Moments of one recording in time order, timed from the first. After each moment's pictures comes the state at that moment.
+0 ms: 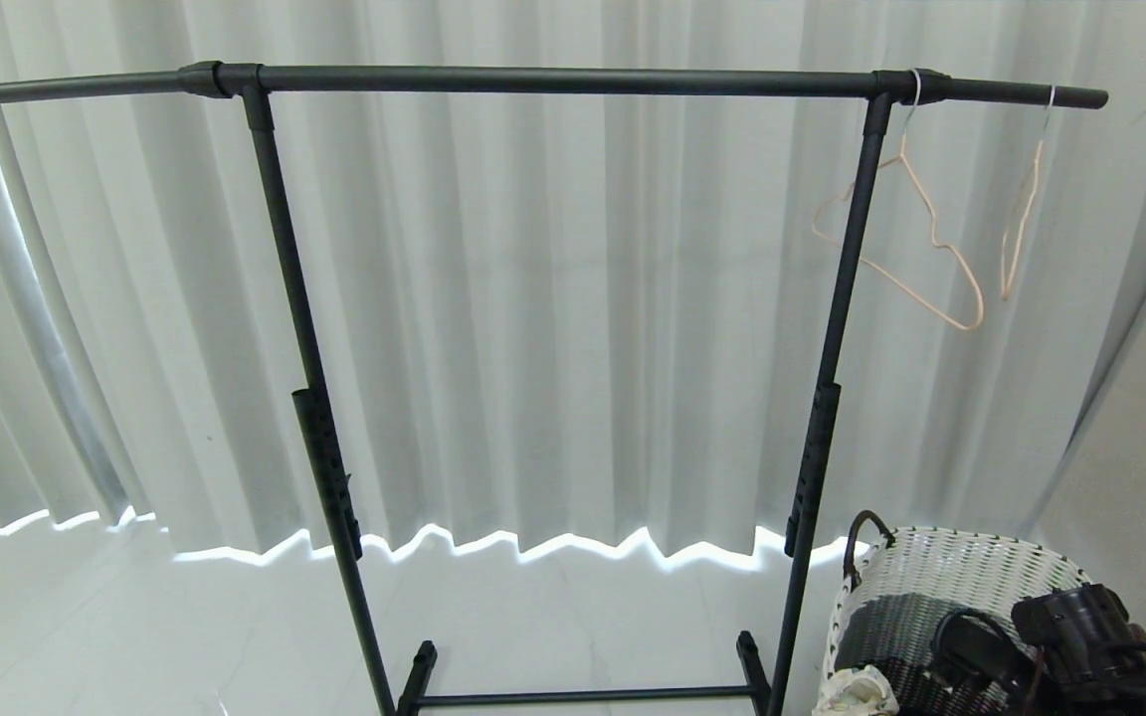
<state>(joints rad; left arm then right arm) -0.01 0.00 0.00 0.04 0.02 0.03 0.23 1.95 -0.13 -0.73 -0.14 -0.44</state>
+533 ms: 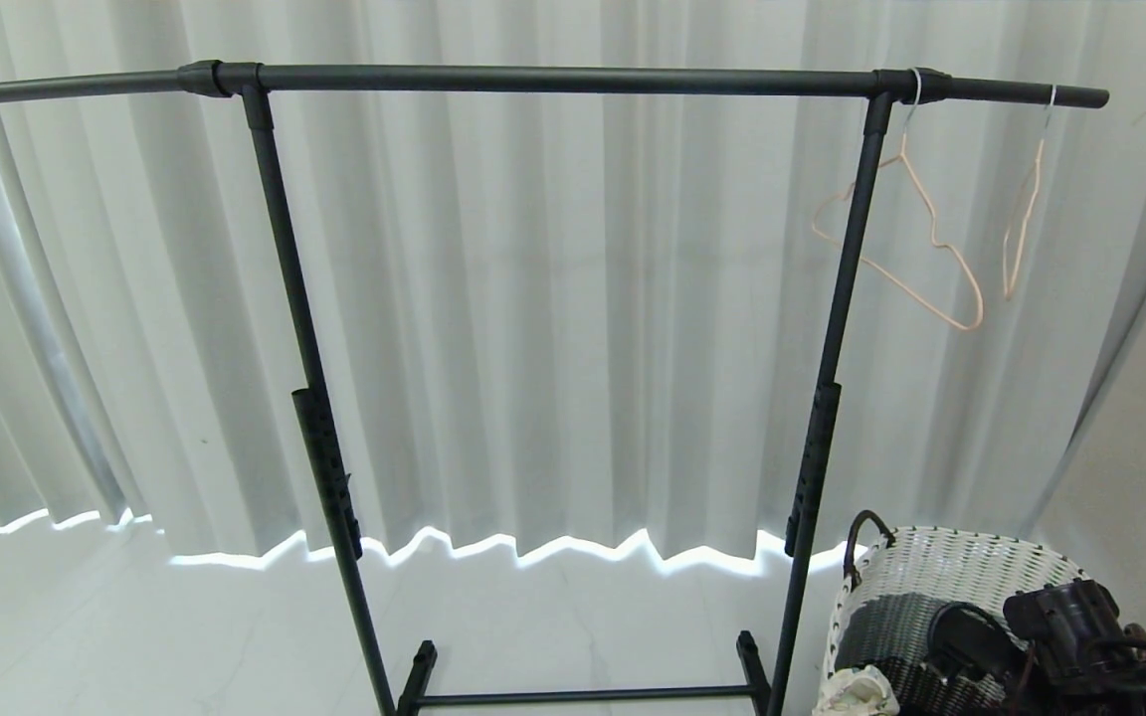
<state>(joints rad) -0.01 0.00 0.00 0.04 0.02 0.03 0.24 1.98 -0.14 -0.78 -0.22 -0.44</state>
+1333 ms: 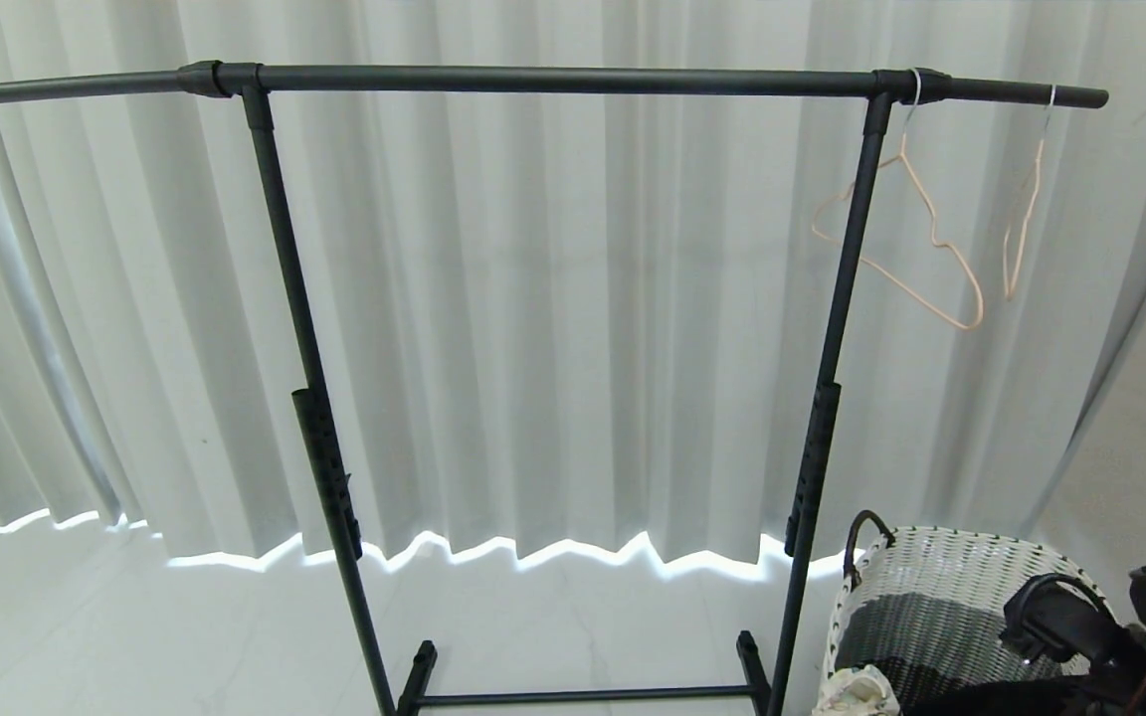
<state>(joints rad) -0.01 0.00 0.00 0.04 0.02 0.03 0.23 1.47 -0.19 -0.38 -0.23 -0.46</state>
